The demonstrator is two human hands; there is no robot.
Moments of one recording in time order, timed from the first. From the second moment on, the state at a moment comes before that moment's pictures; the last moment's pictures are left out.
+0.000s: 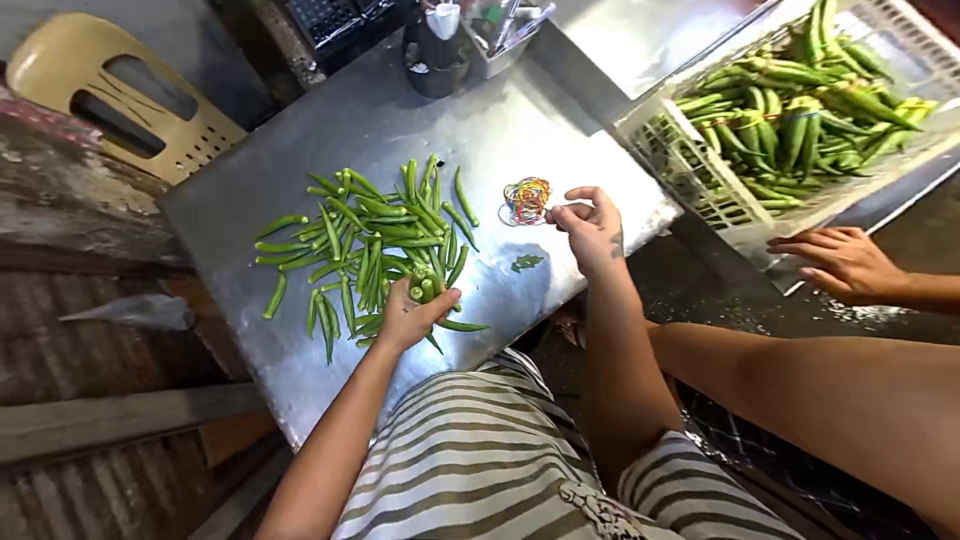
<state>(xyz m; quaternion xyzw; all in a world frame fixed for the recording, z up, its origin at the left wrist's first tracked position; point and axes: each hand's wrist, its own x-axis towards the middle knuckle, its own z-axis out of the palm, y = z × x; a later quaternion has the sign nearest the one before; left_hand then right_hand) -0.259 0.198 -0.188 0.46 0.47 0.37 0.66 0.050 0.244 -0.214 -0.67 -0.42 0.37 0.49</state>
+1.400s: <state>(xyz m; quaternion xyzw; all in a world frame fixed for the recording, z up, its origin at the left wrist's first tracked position) -0.232 0.197 -0.119 0.81 0.54 0.05 0.24 -0.061 0.181 -0.151 -0.29 -0.65 0.44 0.54</state>
